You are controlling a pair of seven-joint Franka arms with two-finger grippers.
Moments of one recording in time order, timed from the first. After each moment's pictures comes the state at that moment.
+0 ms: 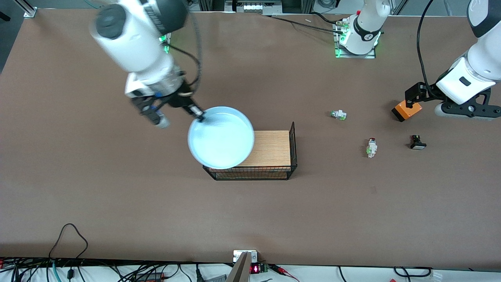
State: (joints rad) left arm -0.01 -0.01 -0.05 -1.73 0.04 1.67 0.03; right arm 0.49 0.23 -0.02 -1.56 0.20 1.97 1.06
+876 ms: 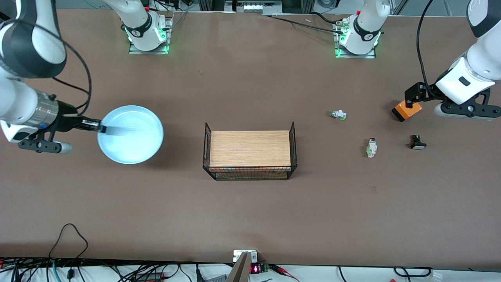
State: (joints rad) left arm -0.01 -0.01 -0.05 -1.73 0.04 1.67 0.03; right arm 0.04 0.26 -0.03 -1.58 0.12 1.69 0.08
